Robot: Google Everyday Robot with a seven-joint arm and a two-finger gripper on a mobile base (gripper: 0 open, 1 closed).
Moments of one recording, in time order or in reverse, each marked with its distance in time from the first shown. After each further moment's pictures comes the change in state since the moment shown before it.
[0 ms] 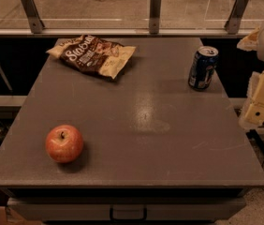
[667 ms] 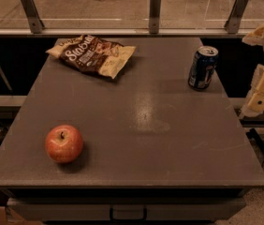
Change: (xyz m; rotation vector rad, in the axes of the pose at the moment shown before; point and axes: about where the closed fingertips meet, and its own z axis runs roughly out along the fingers) arm 0.015 -0.033 0.011 0.029 -0.057 0.017
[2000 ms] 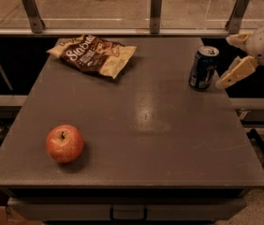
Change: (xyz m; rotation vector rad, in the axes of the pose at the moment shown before) arm 0.014 -0.135 0.112 0.027 -0.496 0.128
